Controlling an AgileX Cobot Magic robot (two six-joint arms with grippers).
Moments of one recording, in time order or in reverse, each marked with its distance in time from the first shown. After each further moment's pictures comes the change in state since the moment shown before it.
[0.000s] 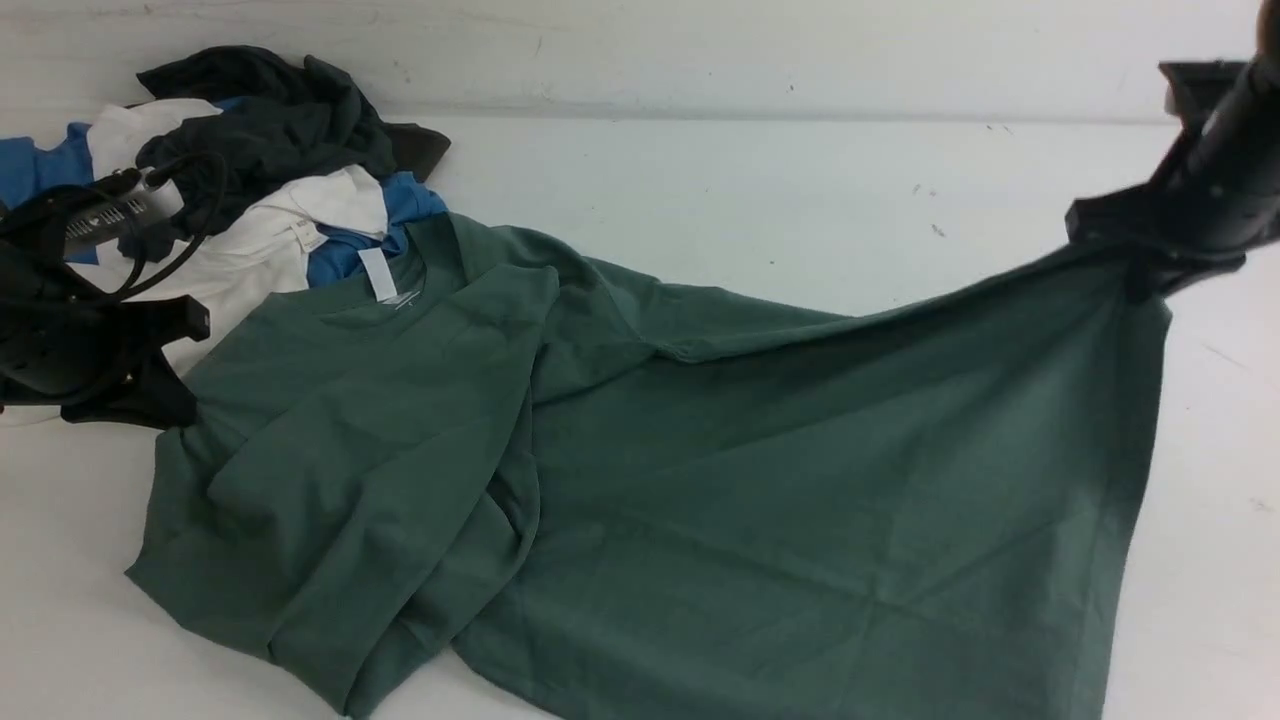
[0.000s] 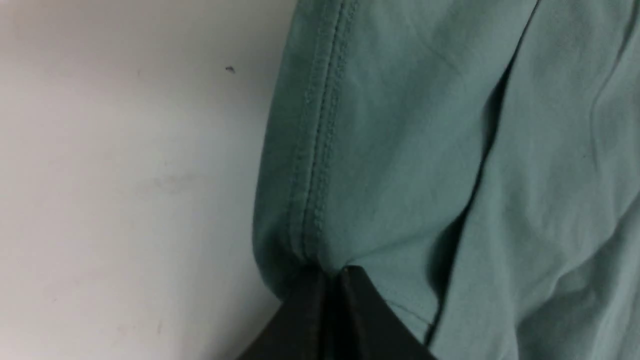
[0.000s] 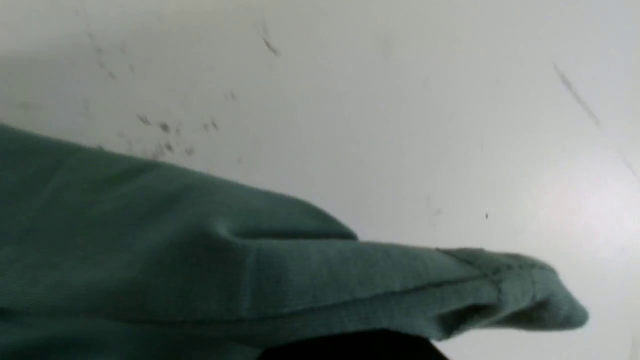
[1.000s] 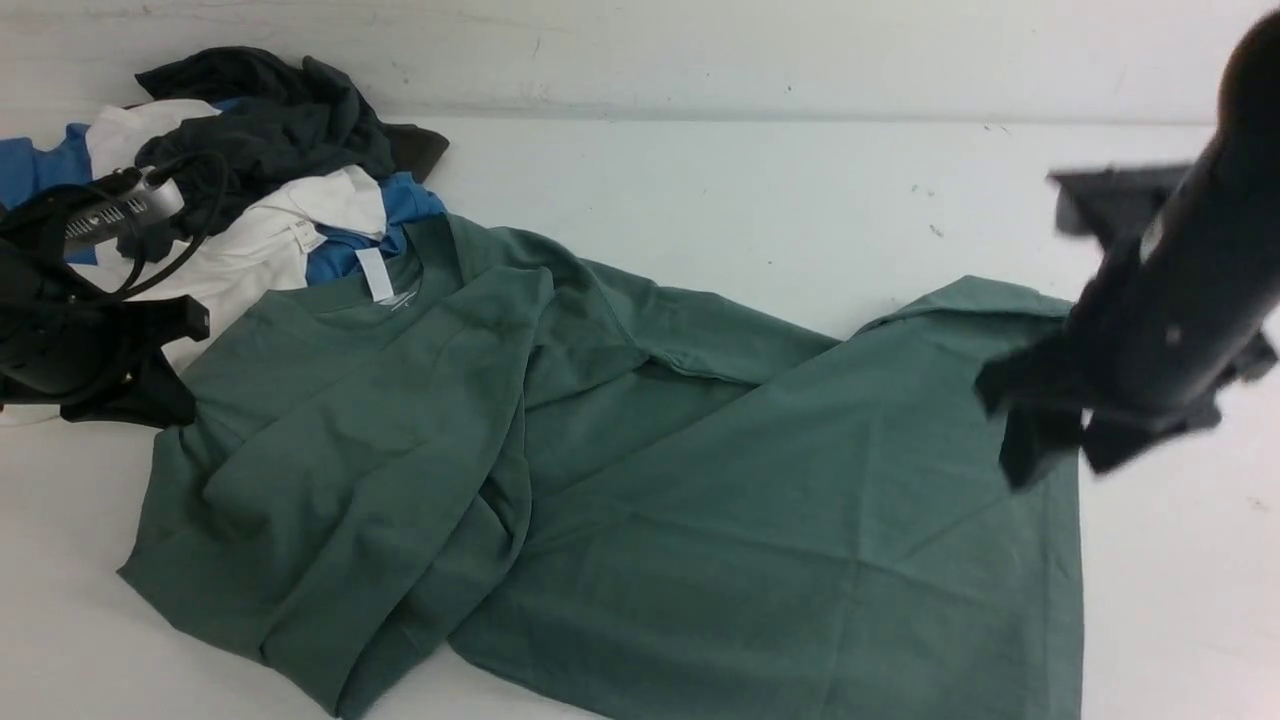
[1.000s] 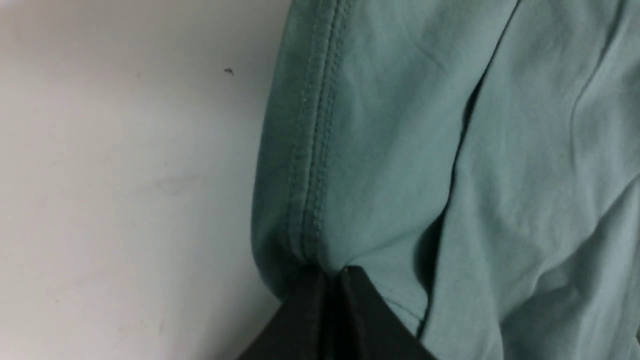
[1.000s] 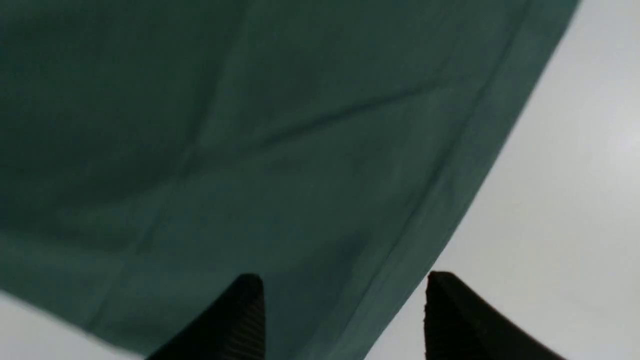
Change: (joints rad) right arm 0.297 -0.427 0.633 0.148 0.043 -0.060; left arm 0.000 -0.001 -0.001 0.001 -0.003 0.005
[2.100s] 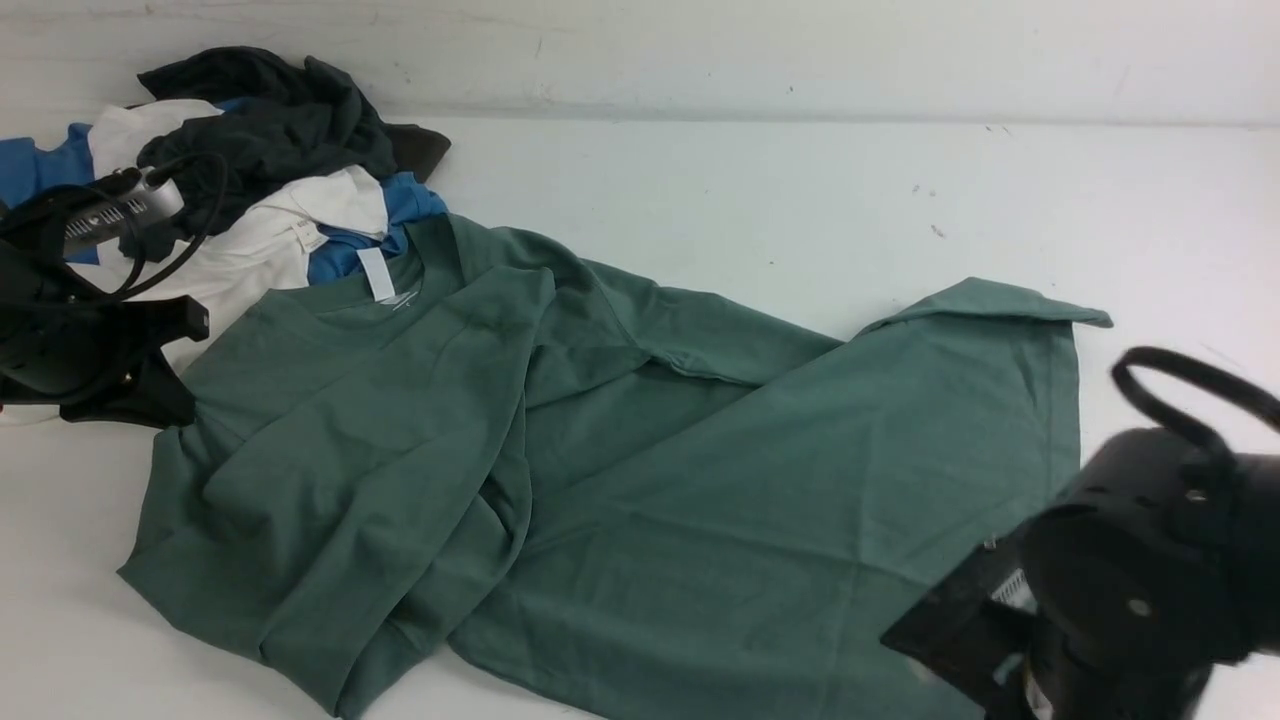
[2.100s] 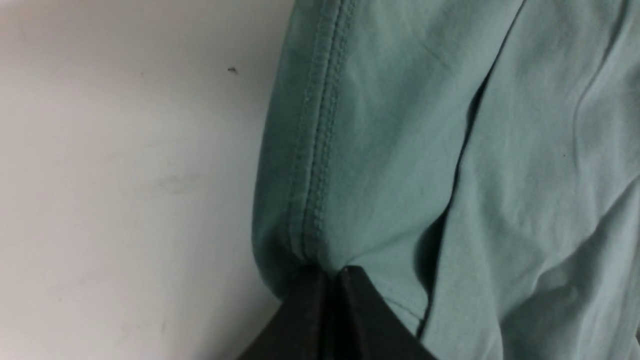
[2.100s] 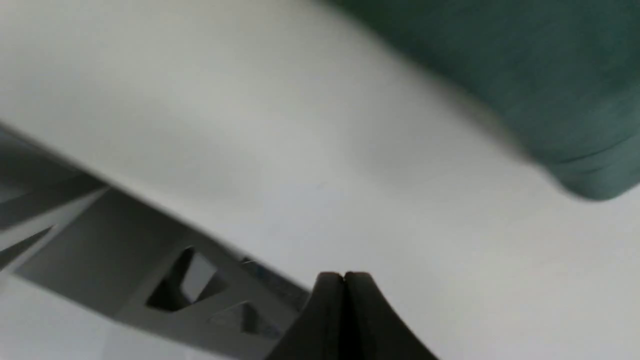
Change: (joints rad) right arm 0.389 -0.075 0.390 0.030 -0.041 -0.060; left arm 0.000 0.000 0.000 -0.001 0.000 0.001
